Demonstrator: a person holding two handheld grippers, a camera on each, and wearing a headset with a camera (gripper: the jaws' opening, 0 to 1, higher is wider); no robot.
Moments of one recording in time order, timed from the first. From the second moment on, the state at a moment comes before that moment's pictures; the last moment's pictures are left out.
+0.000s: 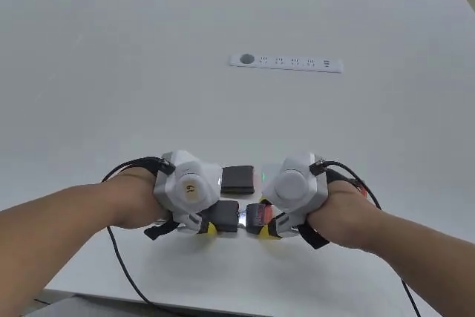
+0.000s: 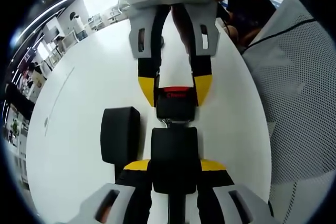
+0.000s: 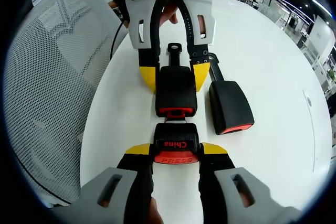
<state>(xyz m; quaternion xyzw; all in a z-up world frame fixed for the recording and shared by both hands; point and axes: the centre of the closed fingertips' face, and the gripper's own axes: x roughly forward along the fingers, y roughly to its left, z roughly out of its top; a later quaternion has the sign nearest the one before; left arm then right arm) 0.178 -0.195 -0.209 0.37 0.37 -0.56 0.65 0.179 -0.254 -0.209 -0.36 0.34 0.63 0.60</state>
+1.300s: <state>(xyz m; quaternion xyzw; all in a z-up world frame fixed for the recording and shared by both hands) 0.174 -0.194 -0.205 0.36 0.36 -0.55 0.66 0.171 -0.251 -0.209 -0.35 0.34 0.62 0.61</state>
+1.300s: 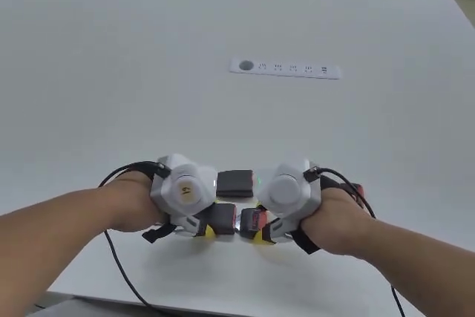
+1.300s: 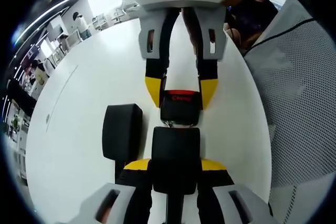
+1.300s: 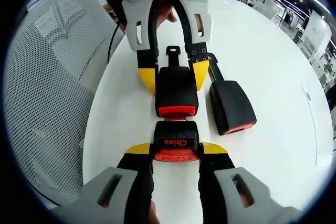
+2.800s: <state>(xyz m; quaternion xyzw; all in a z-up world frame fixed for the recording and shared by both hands) 0.174 -0.191 -0.198 0.36 0.37 -0.53 0.67 0.172 -0.253 -0.199 -0.33 0.33 0.61 0.64</state>
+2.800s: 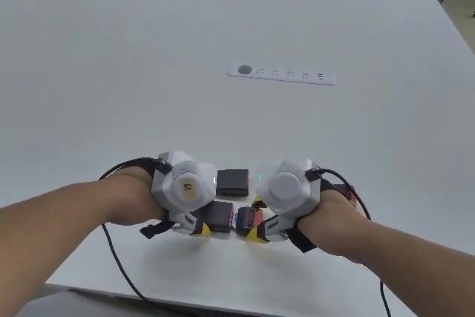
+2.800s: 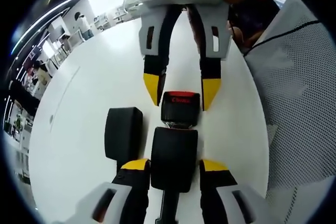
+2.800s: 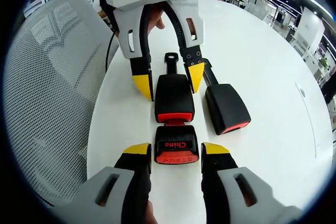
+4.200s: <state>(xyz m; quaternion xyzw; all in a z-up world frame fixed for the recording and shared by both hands) 0.252 -0.215 -0.177 0.33 0.35 -0.54 0.69 0.242 -0.392 -0.169 -0.34 0.35 0.54 0.69</state>
